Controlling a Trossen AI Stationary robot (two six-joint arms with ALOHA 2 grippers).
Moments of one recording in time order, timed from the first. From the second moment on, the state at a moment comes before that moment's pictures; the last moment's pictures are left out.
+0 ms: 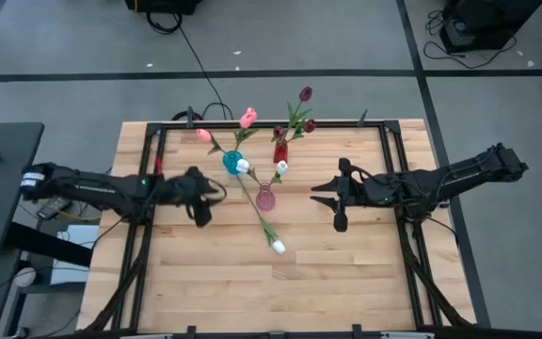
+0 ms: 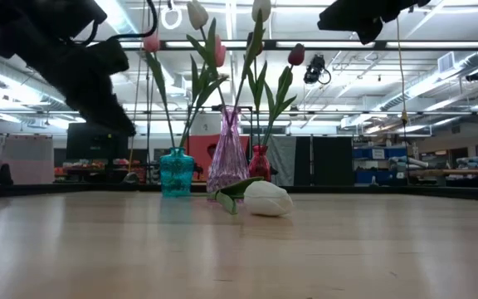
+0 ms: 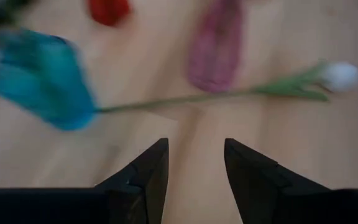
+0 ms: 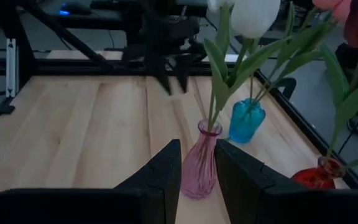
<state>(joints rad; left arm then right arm) 0.01 0.86 0.42 -0.24 -0.23 -0.27 0.21 1.01 0.74 -0.08 0.38 0.06</state>
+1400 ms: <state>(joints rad) -0.26 1.11 0.49 0.01 -0.37 0.08 0.11 1.07 0.69 0.21 0.47 -0.03</state>
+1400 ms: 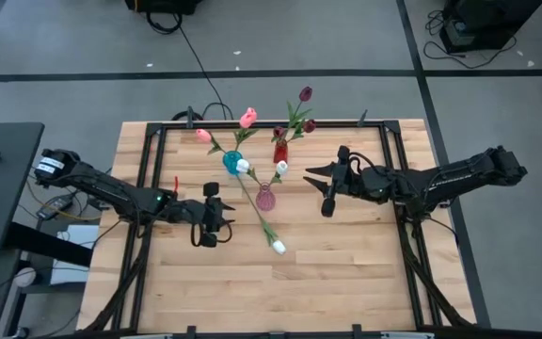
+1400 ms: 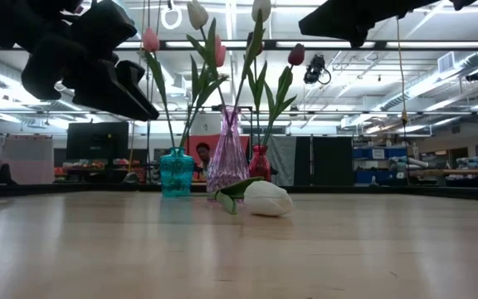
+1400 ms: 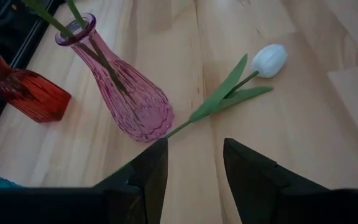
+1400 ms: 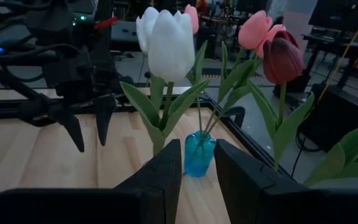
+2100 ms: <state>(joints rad) -0.26 1.11 0.49 0.01 -0.34 0.07 0.11 1.07 0.69 0.24 0.46 -0.04</state>
